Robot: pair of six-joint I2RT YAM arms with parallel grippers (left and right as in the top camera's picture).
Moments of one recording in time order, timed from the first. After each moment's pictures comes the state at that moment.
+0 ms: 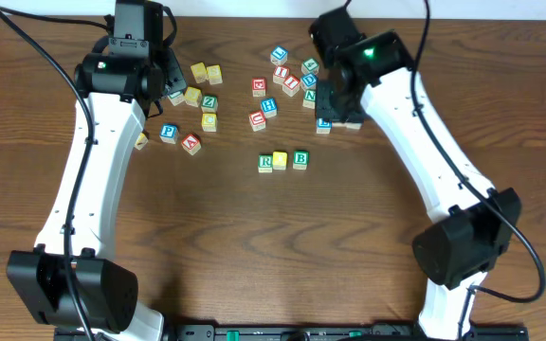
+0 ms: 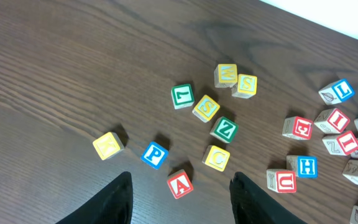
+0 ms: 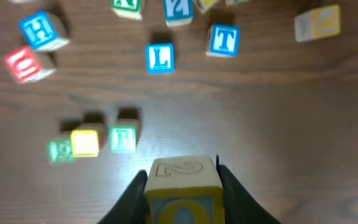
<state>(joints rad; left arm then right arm) -0.11 1.71 1.69 -0.95 -0.20 -0.43 0.46 2.02 2.00 -1.33 0.15 0.50</state>
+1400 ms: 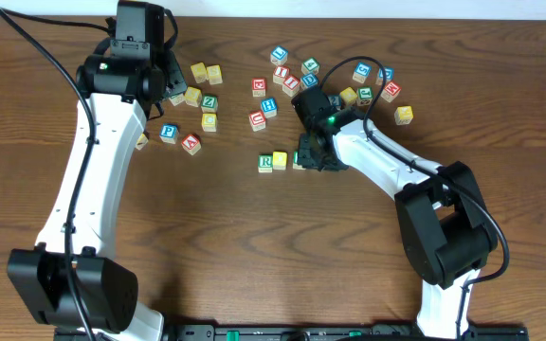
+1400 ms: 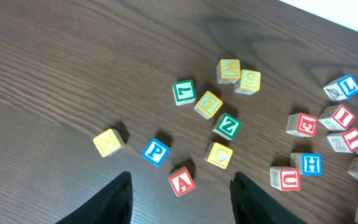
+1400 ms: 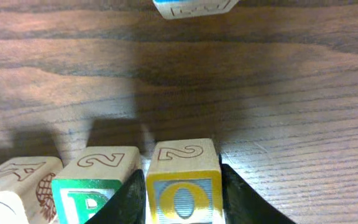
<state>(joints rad) -0.11 1.71 1.68 -0.95 -0.20 -0.43 0.51 2.04 1.41 -0.72 0.07 0.62</state>
